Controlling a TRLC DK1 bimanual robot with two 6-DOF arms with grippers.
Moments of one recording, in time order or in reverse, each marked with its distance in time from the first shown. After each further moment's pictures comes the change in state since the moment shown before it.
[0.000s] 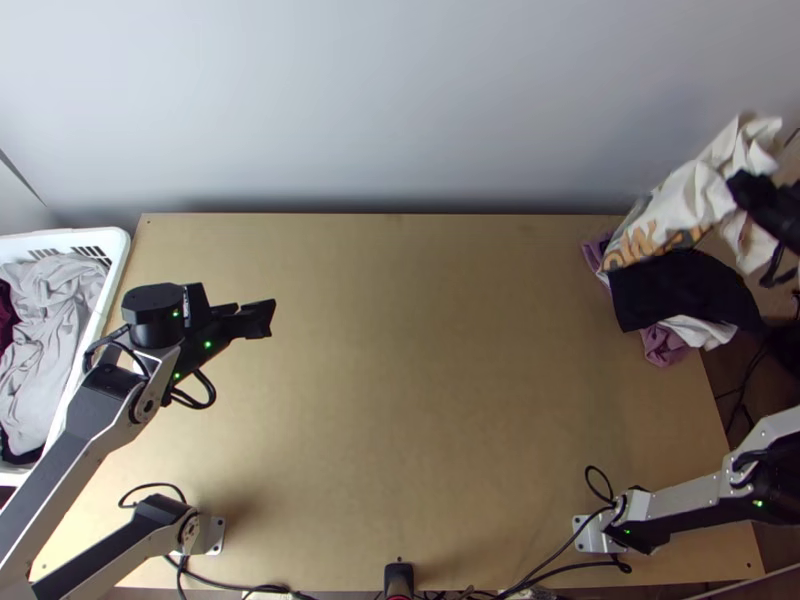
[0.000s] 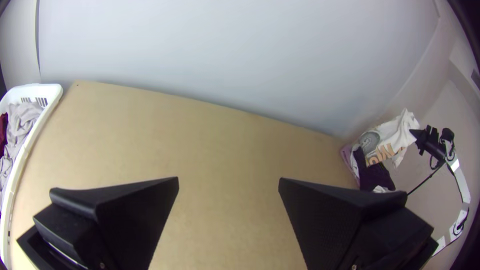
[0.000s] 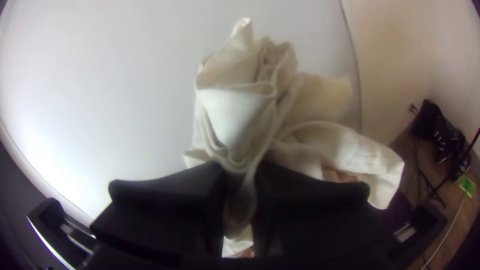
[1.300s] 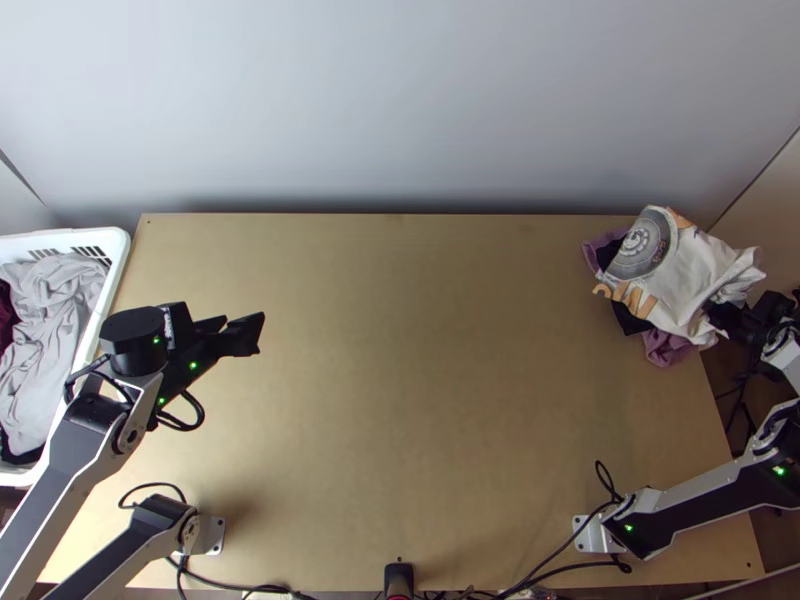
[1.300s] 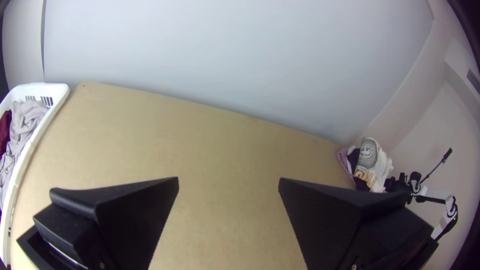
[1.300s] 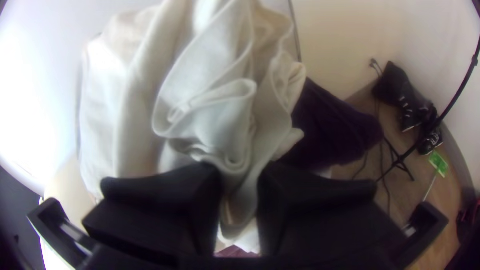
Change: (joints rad) left arm 0.016 -0.141 -0.077 -0.024 0.006 0.000; right arm -0.294 0.158 -0.573 0.355 -0.036 -0.394
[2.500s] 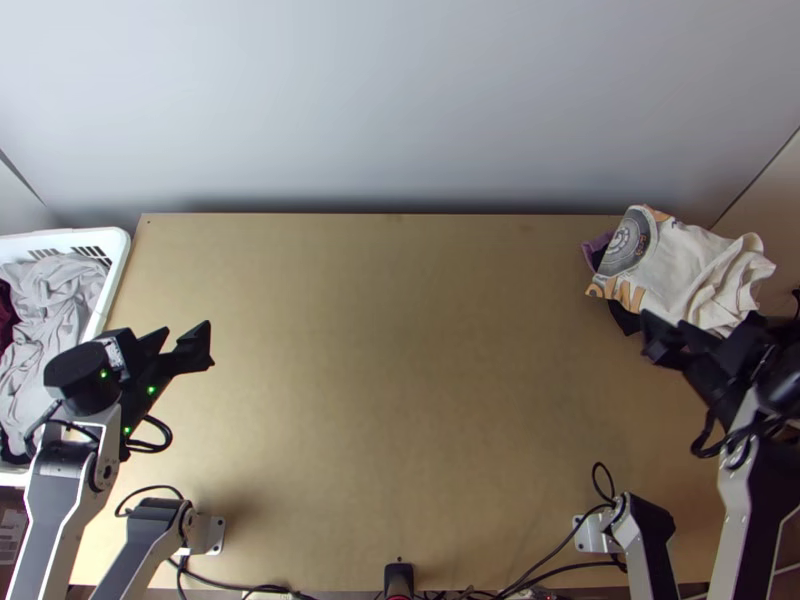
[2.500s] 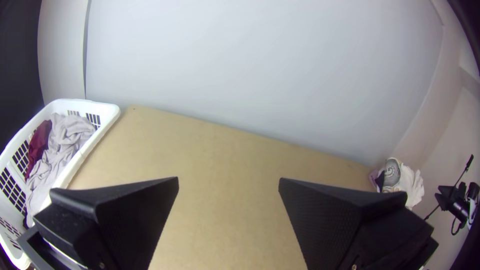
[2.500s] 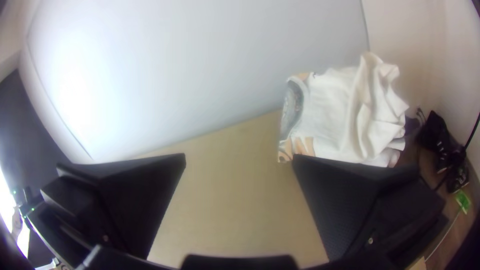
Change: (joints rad) left arm 0.252 -0.230 -0.127 -0.008 -0.004 0.138; right arm 0.326 -1.073 -0.324 -0.365 -0.045 0.249
